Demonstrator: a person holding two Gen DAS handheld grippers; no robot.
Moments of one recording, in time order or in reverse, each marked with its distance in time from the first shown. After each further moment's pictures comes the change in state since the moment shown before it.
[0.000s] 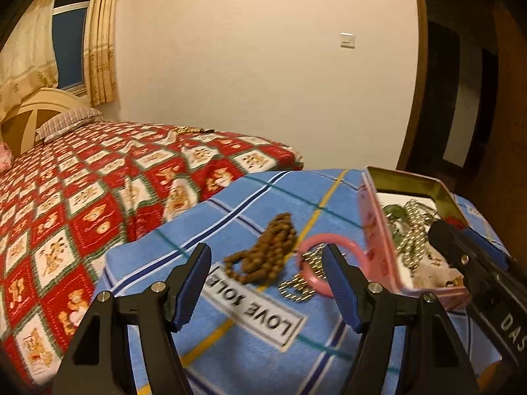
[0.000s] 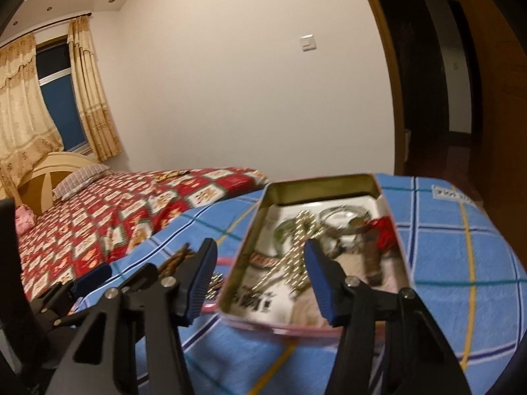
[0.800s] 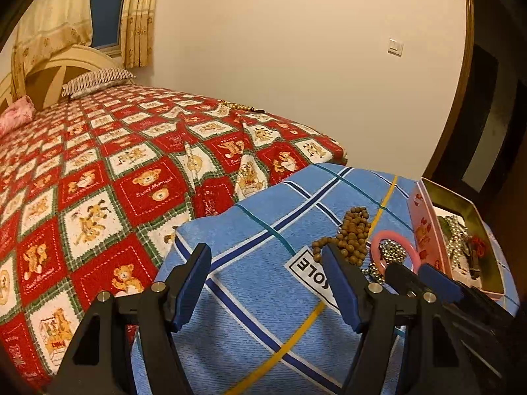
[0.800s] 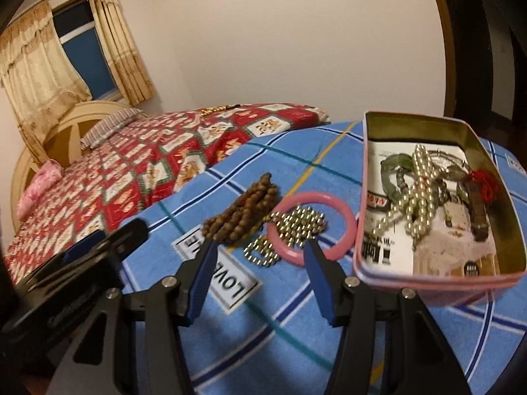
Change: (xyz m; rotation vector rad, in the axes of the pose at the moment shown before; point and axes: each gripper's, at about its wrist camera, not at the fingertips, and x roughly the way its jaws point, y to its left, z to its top) left arm -0.002 0.077 -0.005 -0.170 0.067 0.040; right arm 0.052 0.072 -0.027 -0.075 0.259 0.132
